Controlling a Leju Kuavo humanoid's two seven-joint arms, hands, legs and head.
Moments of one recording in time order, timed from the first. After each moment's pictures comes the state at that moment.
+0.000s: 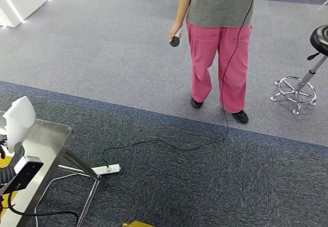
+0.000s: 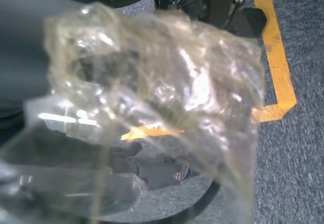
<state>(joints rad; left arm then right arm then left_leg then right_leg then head) 0.27 0.29 0.16 -1.81 -0.51 0.41 -0.08 -0.04 0.10 1.14 0.00 -1.48 -0.28 -0.35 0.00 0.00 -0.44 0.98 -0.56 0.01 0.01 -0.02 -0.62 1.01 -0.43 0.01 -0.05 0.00</state>
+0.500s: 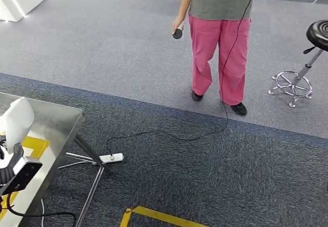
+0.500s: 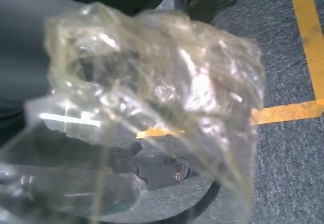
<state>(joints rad) 0.27 0.29 0.16 -1.81 -0.51 0.41 -0.08 -0.04 0.10 1.14 0.00 -1.48 -0.28 -0.35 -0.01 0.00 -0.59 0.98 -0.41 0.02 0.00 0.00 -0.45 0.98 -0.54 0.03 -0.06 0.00</state>
